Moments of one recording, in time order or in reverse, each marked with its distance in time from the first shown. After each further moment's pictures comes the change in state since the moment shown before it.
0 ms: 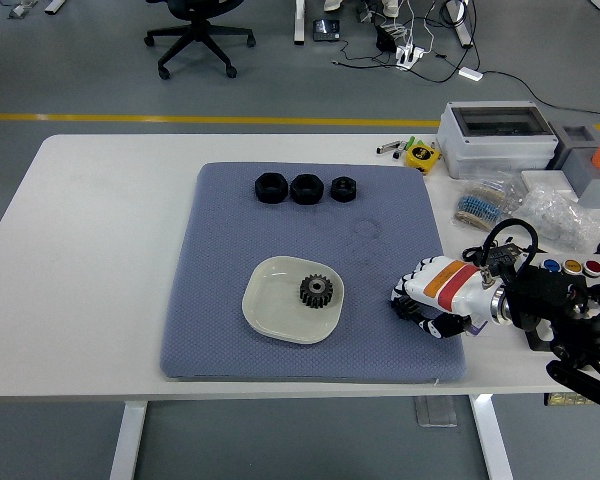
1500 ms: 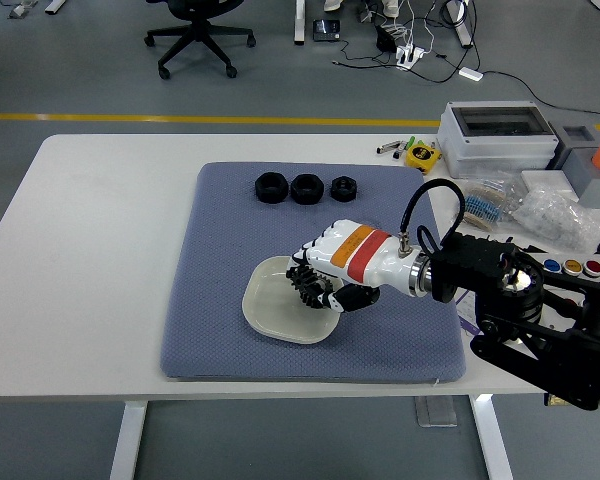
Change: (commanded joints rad) left arm 0.001 0.006 -0.010 -0.003 0.028 -0.008 0.007; right arm 0.098 0.203 0.082 0.105 0.035 0.016 0.012
